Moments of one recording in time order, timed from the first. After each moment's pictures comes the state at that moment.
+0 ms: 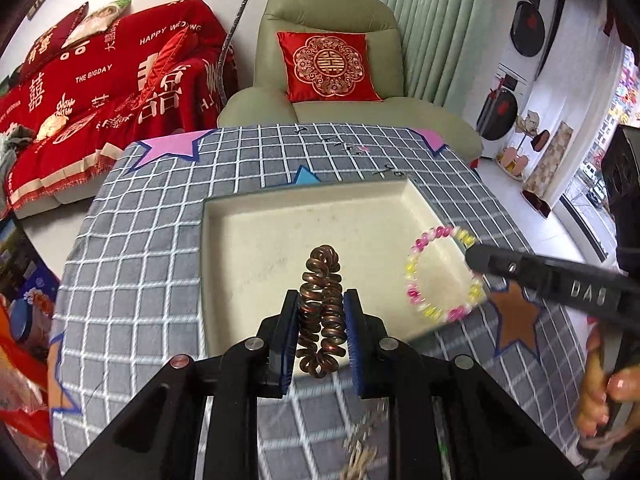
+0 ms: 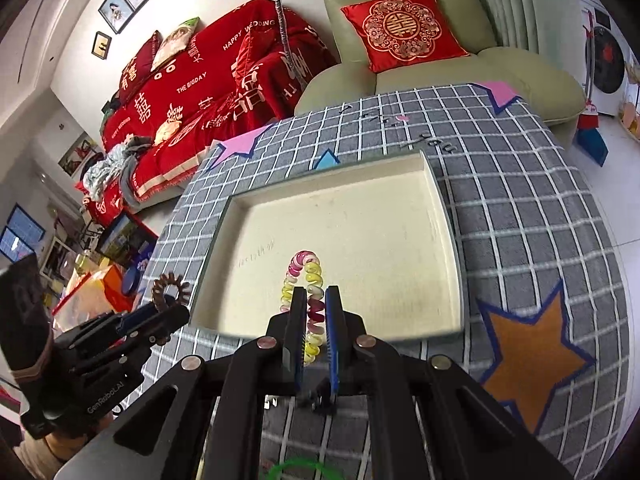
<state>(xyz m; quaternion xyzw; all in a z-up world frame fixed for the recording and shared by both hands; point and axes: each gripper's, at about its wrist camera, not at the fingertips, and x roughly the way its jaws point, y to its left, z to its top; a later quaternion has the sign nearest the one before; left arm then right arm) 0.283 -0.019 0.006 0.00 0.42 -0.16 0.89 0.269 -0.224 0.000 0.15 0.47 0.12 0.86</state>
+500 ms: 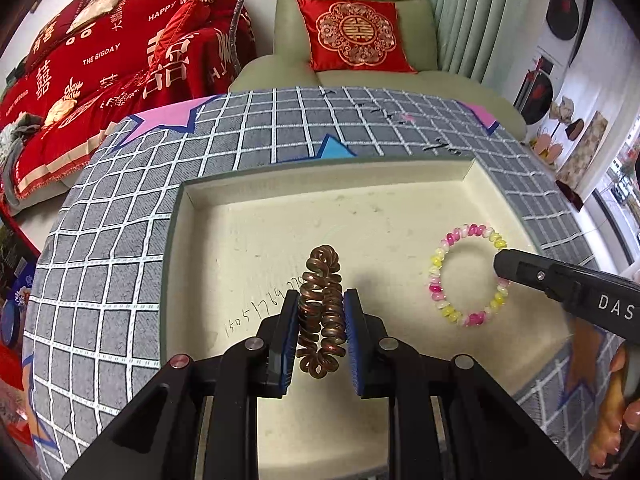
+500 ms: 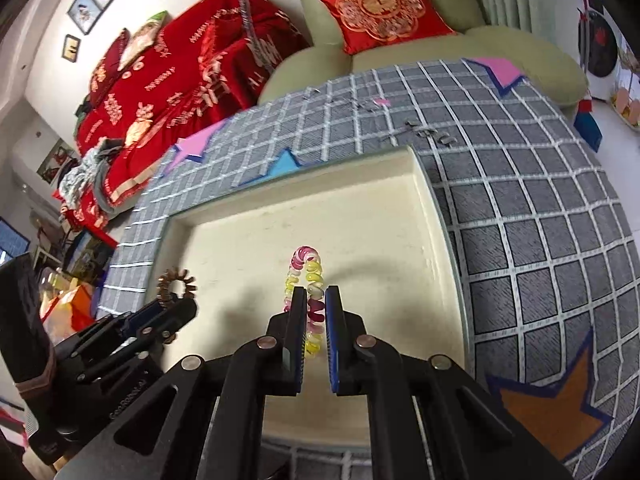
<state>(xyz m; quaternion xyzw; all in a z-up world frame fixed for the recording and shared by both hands) 0.351 -0.044 -0.065 0.02 0.46 -0.12 0.88 0.339 -0.237 -0.065 0.16 0.50 0.09 0.84</state>
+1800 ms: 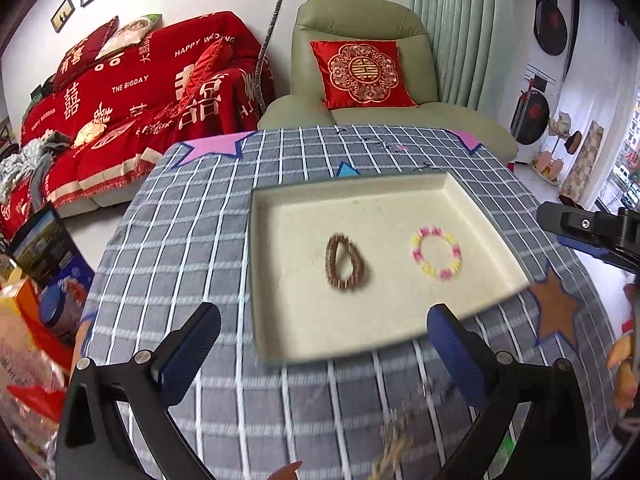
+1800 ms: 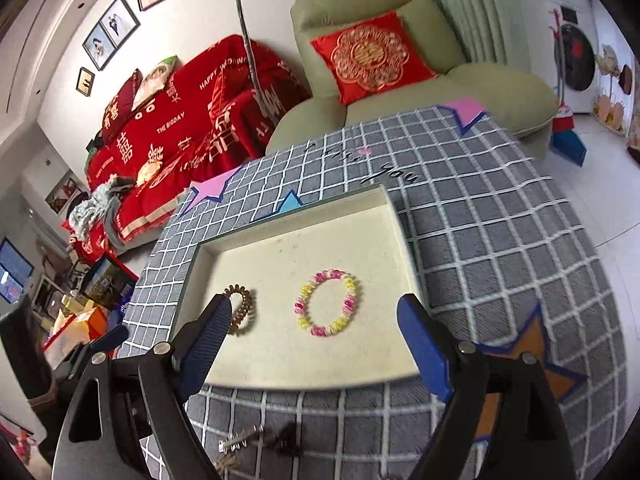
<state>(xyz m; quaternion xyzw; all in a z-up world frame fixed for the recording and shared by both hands) 0.237 -0.001 -0.001 0.02 0.40 -0.10 0.91 0.254 -0.258 -0.001 0.18 0.41 0.08 0.89</state>
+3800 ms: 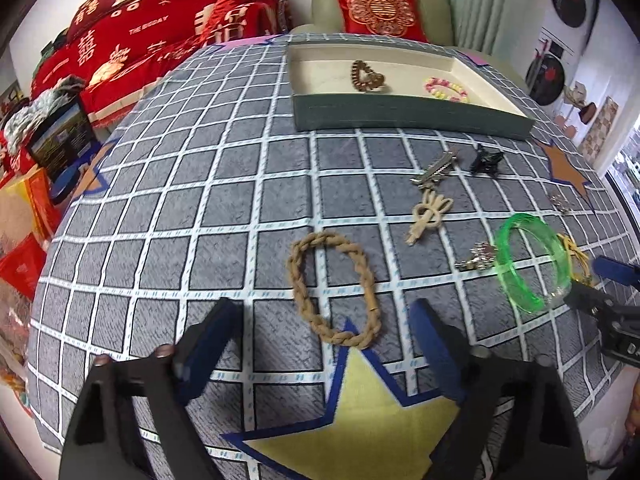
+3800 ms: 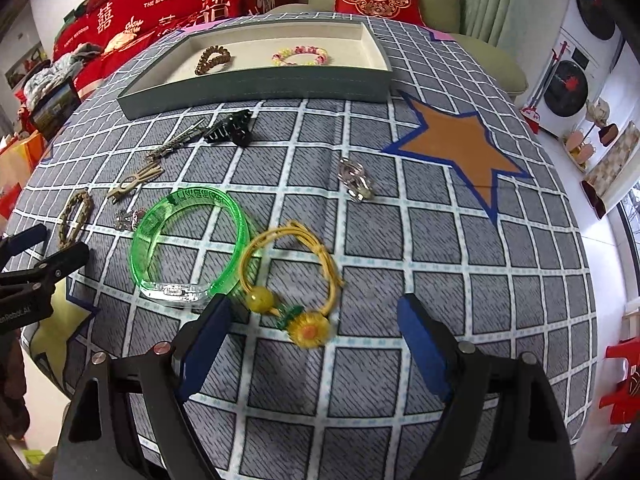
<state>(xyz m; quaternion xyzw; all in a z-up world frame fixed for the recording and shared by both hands) 0.112 0.030 -0.098 0.02 0.48 -0.07 0.87 0.086 -0.212 -0.091 -0.02 0.53 0.03 0.85</state>
